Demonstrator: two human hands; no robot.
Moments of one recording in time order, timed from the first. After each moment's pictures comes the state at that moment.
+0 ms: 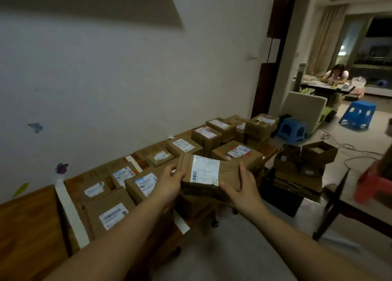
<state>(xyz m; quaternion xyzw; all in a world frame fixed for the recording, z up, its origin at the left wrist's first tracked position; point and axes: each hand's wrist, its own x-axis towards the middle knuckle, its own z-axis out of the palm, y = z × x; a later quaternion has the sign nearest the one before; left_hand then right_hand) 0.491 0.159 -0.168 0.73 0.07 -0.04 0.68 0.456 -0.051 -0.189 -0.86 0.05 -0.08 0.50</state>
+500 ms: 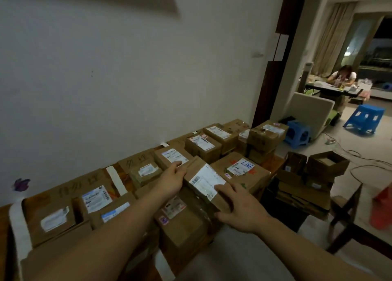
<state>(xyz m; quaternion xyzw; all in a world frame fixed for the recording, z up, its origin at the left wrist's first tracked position) 0.672 0.117 -0.196 0.82 0.03 -0.05 0.57 0.608 -0.107 -0.215 -0.97 -0.13 0.02 0.20</state>
